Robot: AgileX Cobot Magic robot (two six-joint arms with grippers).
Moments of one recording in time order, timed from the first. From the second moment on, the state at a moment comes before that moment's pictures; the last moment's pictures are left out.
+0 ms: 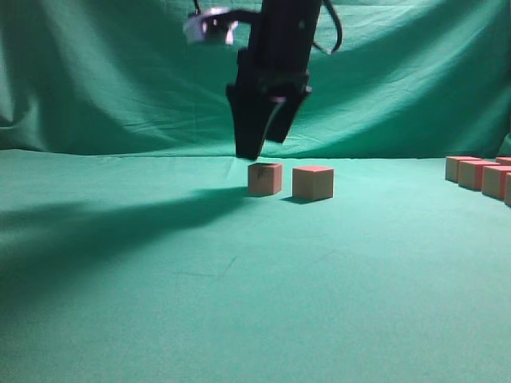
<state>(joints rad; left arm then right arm) -0.01 -0.01 0.02 -0.19 0.36 -0.08 0.54 2.29 -2.03 0.08 1.12 -0.74</state>
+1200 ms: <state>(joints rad) -0.01 -0.01 0.02 -0.19 0.36 -0.08 0.28 1.56 -1.41 -0.28 1.25 0.24</state>
